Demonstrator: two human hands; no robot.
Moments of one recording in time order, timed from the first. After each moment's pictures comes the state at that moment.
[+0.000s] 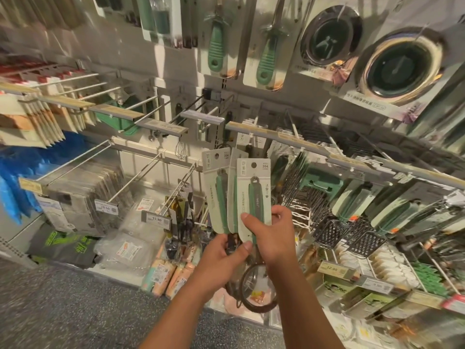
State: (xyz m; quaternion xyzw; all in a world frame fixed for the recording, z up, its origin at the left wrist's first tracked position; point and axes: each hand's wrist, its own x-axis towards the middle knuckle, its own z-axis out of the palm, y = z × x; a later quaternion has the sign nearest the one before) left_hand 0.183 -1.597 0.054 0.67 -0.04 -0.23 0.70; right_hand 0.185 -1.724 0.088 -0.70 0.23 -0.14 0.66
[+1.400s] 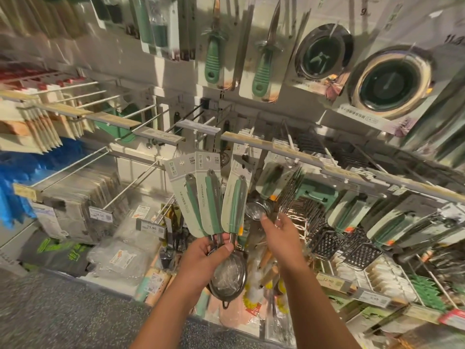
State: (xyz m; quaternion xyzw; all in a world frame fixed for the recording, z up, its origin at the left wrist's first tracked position) left_hand 0.202 -1.589 0.046 0.61 0.05 -0.17 0.77; right_hand 0.209 -1.770 0.078 -0.73 0.28 -0.09 0.62
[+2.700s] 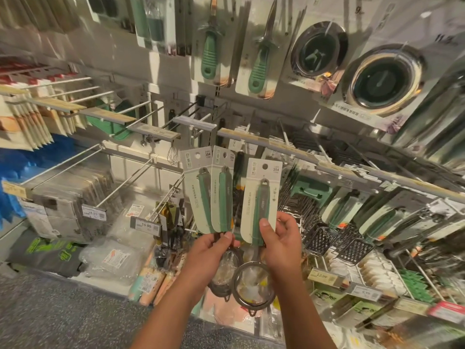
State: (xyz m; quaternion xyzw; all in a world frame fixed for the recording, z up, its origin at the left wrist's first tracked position) left_hand 0.198 -1.602 0.055 0.62 0.04 -0.20 0.76; right_hand 0.175 -1.750 0.077 -0.65 0.20 -0.21 0.70
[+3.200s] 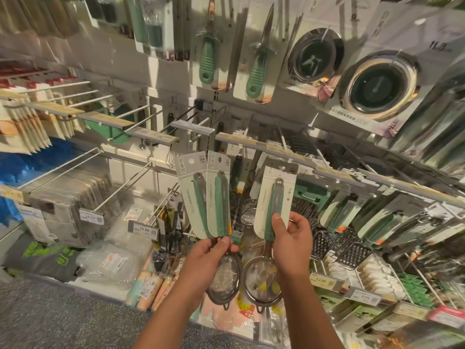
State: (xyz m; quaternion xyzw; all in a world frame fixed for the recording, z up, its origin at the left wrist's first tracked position) left_hand 0.196 -1.603 0.055 0.62 0.06 -0.20 0.76; right_hand 0.185 -1.766 0.087 -0.63 0.24 -0.27 0.69
